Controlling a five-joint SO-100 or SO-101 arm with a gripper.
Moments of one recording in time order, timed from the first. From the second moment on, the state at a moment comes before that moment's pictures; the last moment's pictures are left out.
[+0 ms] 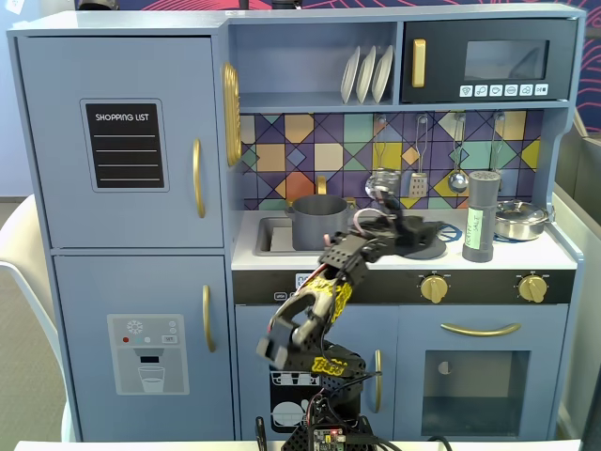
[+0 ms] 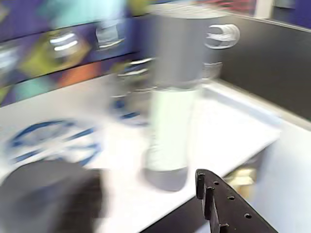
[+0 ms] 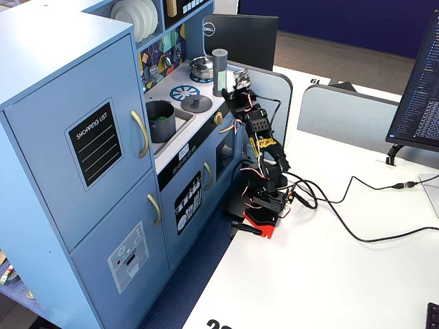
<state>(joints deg) 52.4 151.9 127.0 28.0 -86.5</state>
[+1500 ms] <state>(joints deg) 49.5 93.6 86.6 -2.1 -68.6</state>
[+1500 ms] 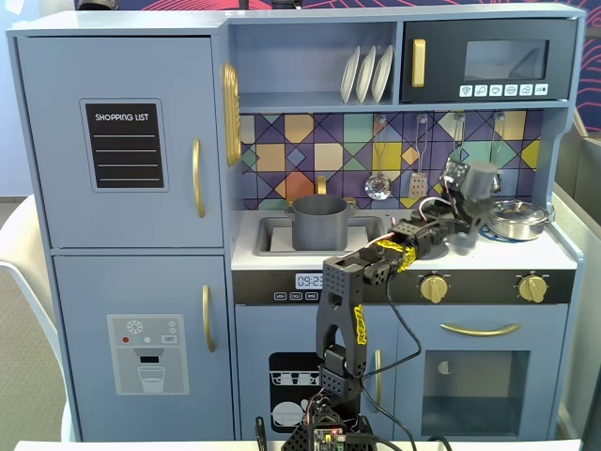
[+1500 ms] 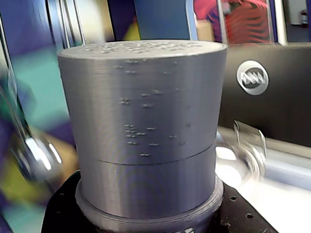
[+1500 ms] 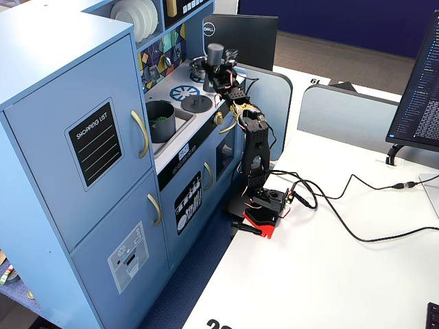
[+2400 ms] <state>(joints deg) 4.0 104.4 57.0 52.9 47.0</state>
